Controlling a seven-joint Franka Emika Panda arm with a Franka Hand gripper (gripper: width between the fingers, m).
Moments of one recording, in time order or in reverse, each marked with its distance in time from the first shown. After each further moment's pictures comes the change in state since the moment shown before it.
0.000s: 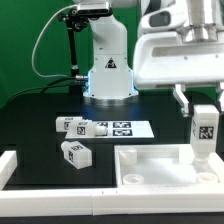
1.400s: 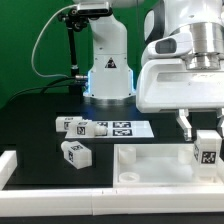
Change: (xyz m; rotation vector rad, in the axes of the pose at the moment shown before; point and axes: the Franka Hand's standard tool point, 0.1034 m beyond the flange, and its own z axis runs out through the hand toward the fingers) arm -0.016 -0.006 0.028 -0.003 0.015 -0.018
